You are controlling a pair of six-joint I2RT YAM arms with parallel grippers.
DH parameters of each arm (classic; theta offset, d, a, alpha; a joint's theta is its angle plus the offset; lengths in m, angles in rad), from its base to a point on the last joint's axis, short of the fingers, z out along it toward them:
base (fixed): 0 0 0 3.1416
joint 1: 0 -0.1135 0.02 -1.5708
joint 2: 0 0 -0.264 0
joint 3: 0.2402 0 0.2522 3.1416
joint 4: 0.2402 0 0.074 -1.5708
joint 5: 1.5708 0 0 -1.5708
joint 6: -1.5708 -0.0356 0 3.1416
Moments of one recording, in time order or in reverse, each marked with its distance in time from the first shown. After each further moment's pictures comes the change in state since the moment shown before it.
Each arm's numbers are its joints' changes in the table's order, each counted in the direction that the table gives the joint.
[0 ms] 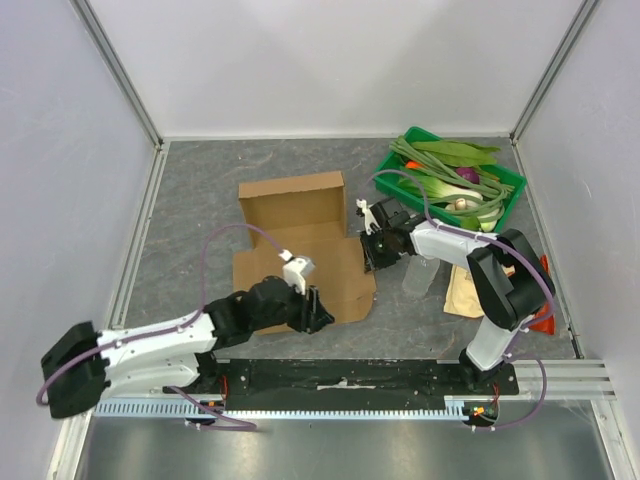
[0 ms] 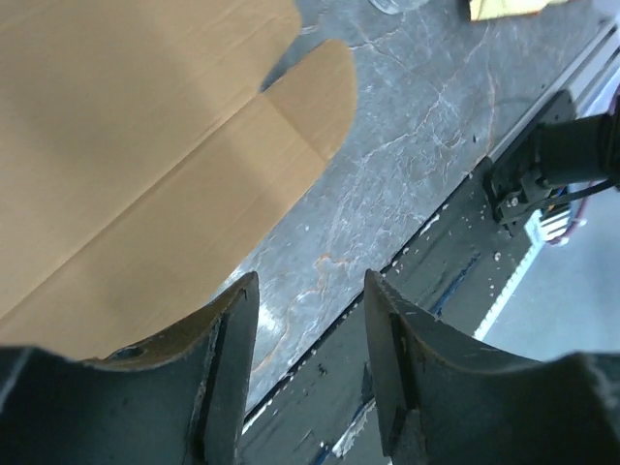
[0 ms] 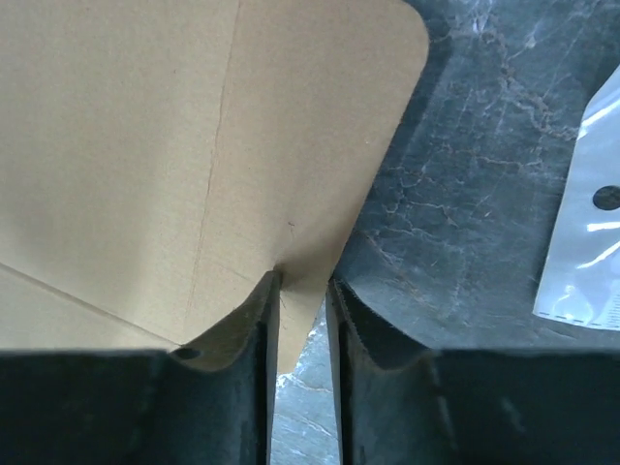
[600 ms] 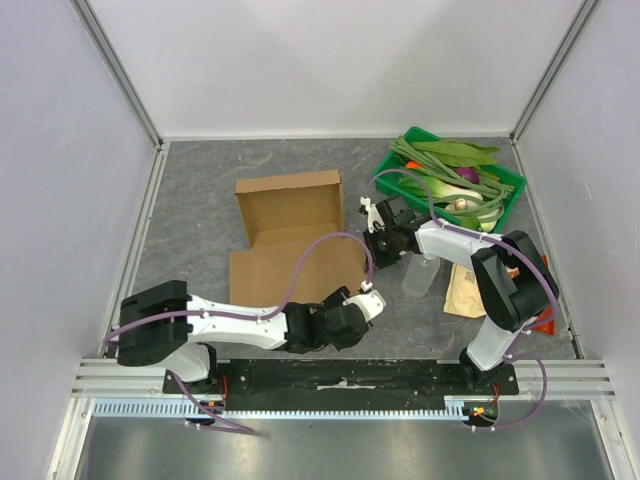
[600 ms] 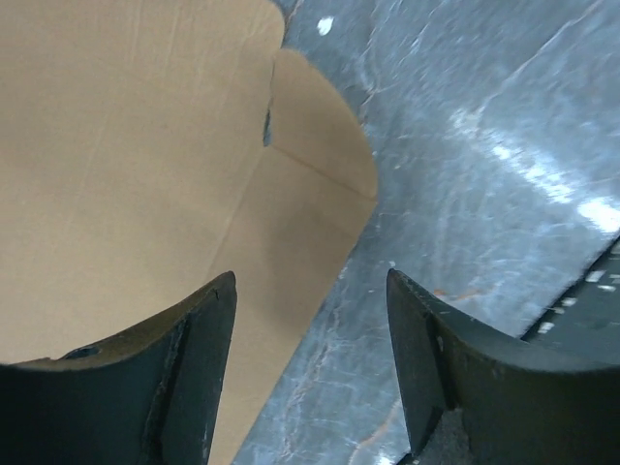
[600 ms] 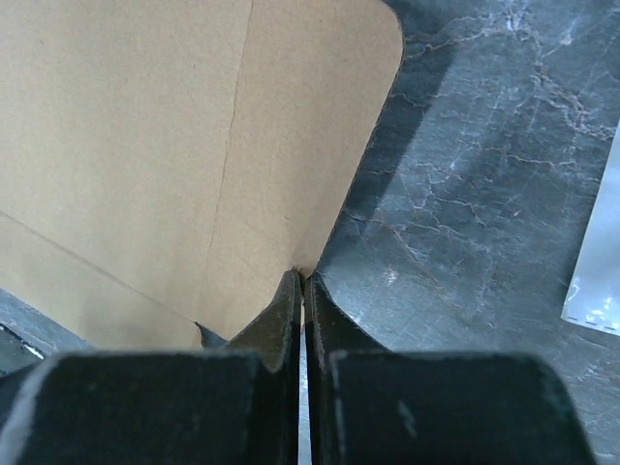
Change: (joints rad) left arm 0.405 -0.577 0.409 0.176 -0.503 -0.518; right arm 0.039 0.026 -0.029 -0.032 -0.118 -0.029
